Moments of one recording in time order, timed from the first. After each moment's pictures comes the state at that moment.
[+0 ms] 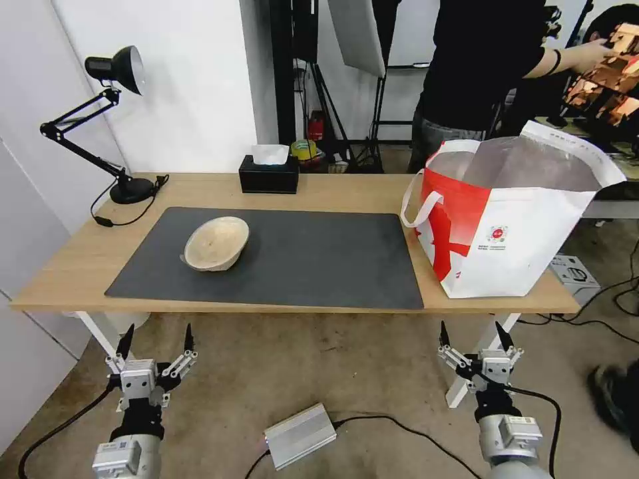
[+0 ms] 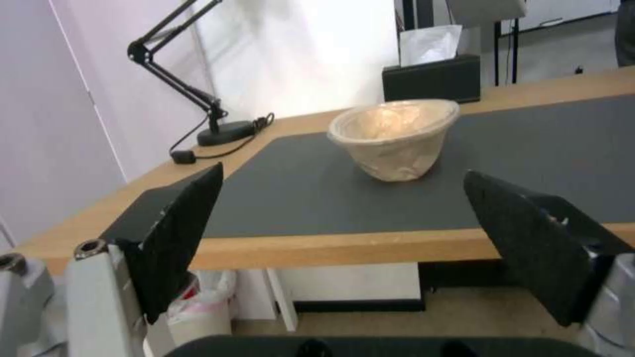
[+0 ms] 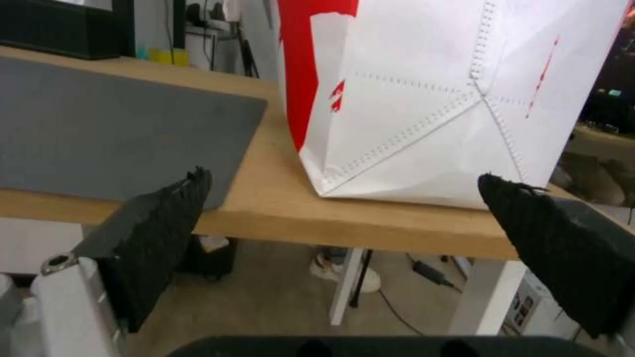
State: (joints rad) left arm 1.81 -1.59 -0.74 -2.23 0.07 -0.15 0.00; right arm -1.70 1.01 0.38 2.07 0.18 0.18 0.52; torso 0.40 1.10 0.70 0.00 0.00
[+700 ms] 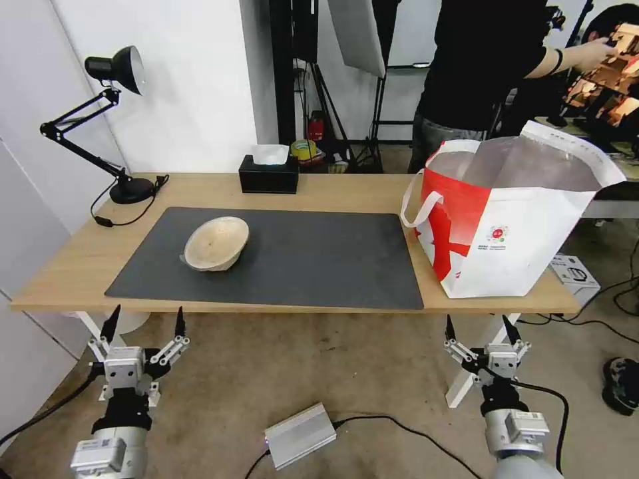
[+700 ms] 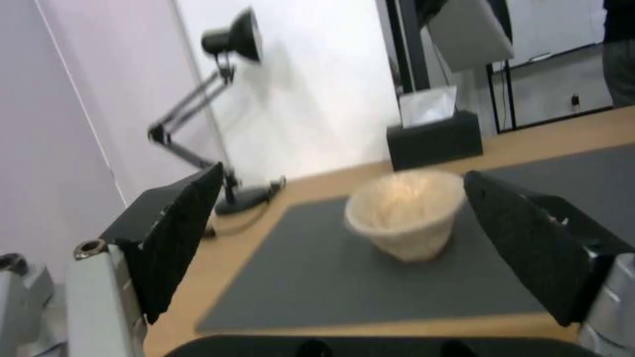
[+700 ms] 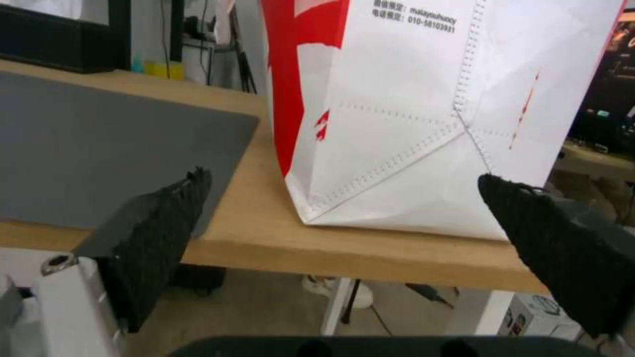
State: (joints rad) left arm 1.82 -1.55 -0.78 -2.35 0.10 -0.15 0.01; right arm -1.69 0.99 0.40 2.08 0.18 0.18 0.52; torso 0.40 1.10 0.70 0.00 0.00
